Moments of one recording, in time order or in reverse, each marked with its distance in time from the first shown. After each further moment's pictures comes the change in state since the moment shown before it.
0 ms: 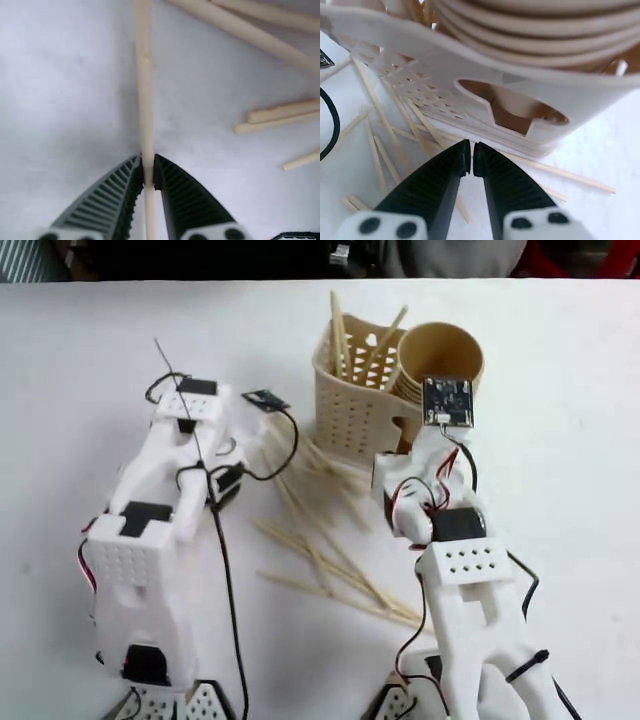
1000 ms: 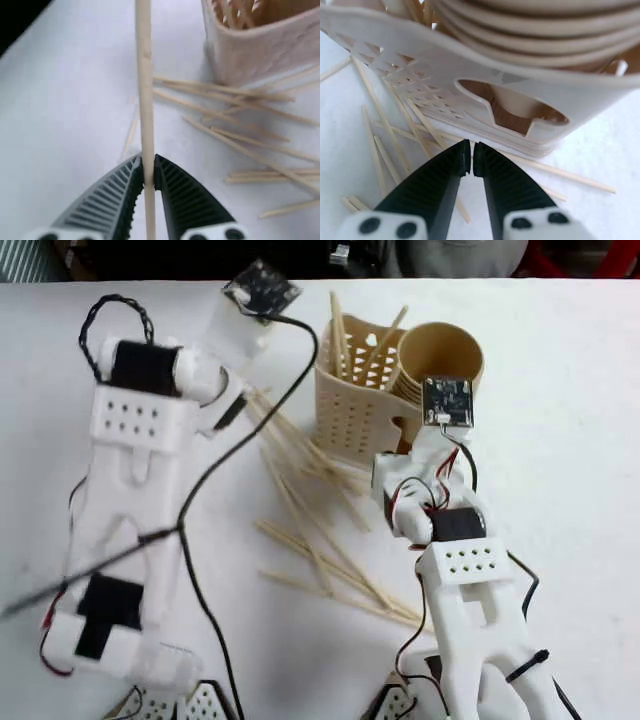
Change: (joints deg) left arm 6.5 -34.1 -17.1 5.5 6.9; right arm 0.0 0.0 0.0 0.0 0.0
